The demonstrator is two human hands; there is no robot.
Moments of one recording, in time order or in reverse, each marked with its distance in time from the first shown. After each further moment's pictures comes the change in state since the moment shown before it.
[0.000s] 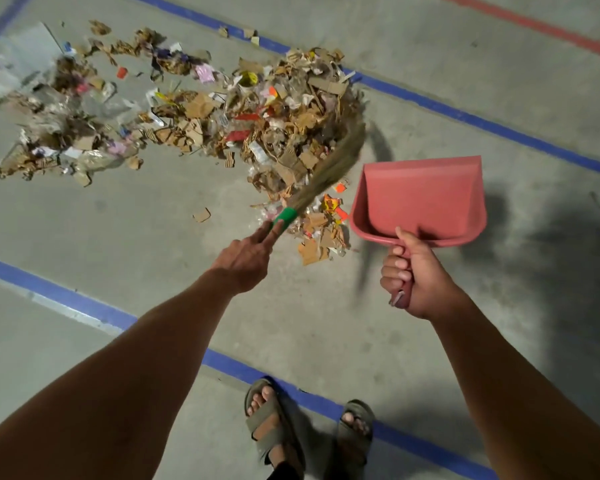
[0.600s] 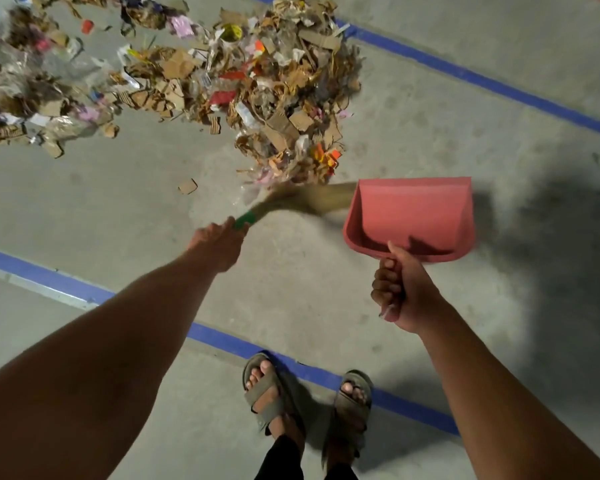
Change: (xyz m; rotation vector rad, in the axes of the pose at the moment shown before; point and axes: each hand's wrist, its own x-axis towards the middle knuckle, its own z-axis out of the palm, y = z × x) left_hand 0.000 -0.038 0.046 0.363 -0.224 -0.098; right_hand 0.007 0.075 -0.045 0.016 0.164 0.113
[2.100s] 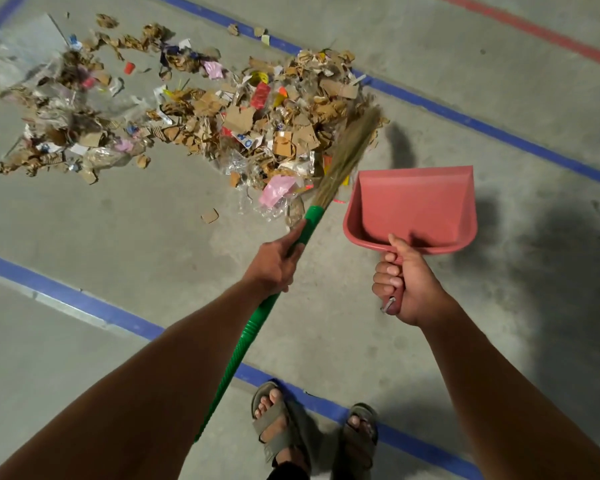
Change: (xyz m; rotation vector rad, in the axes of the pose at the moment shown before) left_hand -0.016 0.031 -0.064 -1.312 0.229 -0.019; right_hand -0.021 -0.049 0.091 -0.047 -0.136 -0.096
